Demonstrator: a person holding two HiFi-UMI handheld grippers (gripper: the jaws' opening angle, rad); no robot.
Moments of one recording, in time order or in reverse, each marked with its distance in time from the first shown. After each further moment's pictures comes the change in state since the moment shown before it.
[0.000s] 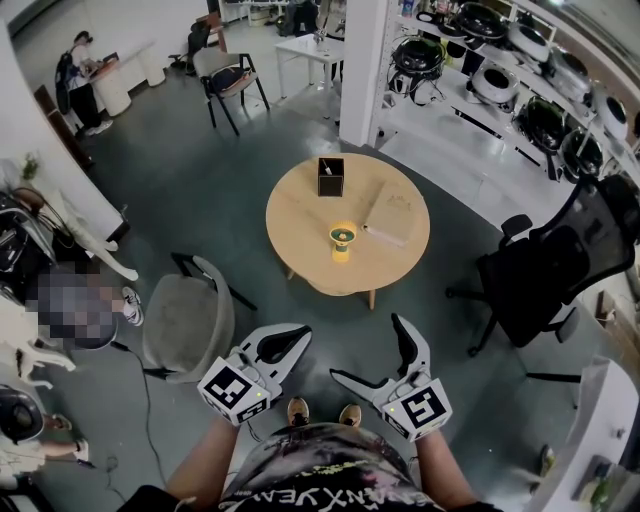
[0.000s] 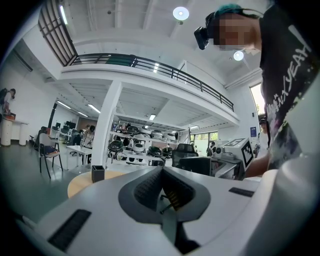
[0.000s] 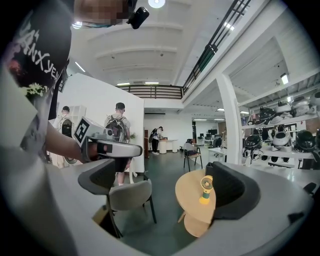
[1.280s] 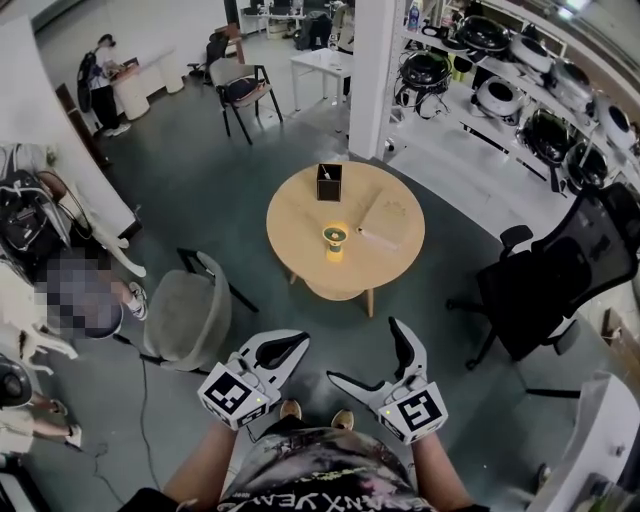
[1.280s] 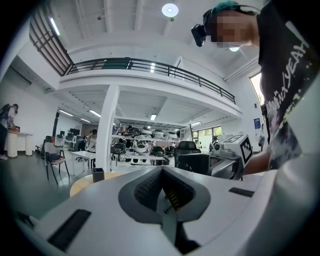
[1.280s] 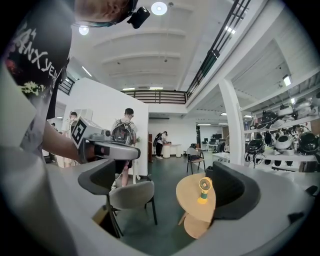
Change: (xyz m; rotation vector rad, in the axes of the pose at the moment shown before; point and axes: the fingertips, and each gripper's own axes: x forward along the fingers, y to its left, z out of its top) left arm 0.010 -0.069 -0.002 0.067 0.009 0.066; right arm -0.062 -0.004 -0.004 -0.025 -0.057 0.051
